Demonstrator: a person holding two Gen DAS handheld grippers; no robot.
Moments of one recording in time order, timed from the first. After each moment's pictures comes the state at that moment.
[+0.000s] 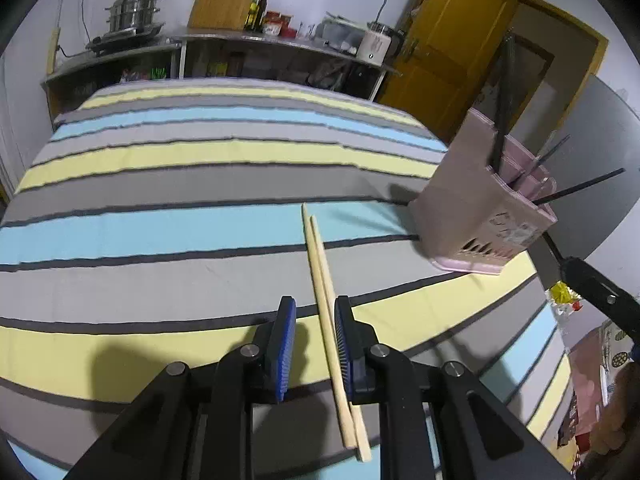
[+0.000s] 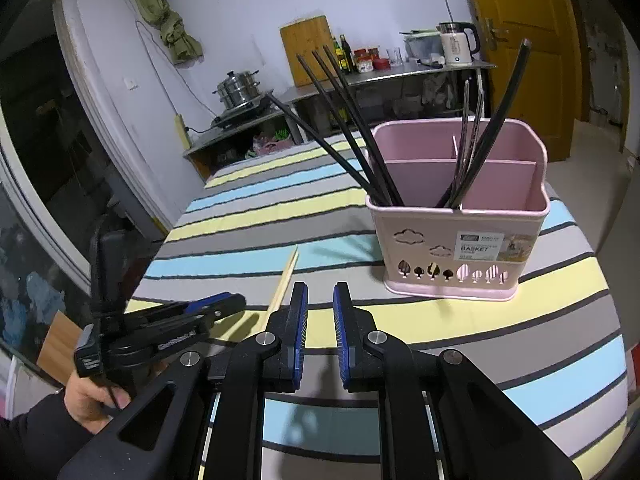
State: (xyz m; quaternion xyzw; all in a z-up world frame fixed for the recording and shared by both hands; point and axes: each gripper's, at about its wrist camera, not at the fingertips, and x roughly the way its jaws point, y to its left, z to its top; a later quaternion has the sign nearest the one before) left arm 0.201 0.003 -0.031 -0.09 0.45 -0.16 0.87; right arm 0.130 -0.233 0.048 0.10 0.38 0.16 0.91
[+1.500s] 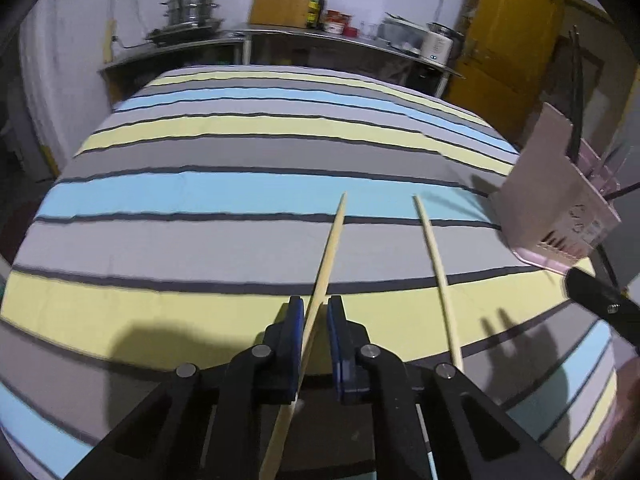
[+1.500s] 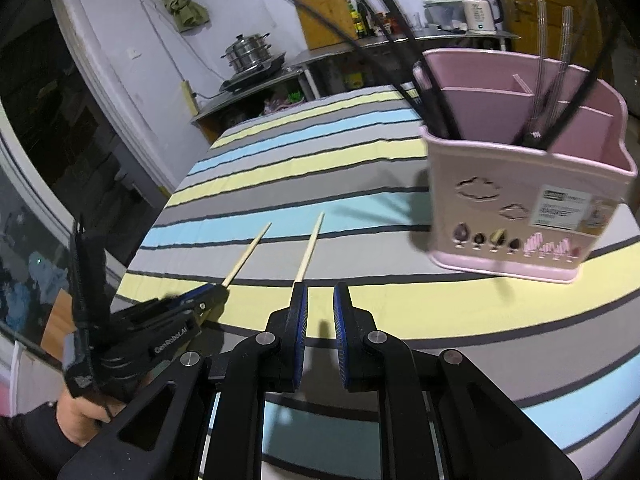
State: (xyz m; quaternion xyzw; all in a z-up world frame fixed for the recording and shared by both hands) left arm 0.190 0.034 -0.055 -0.07 0.46 -0.05 0.88; right arm 0.162 -0.190 -0.003 0.09 0.43 0.19 0.88
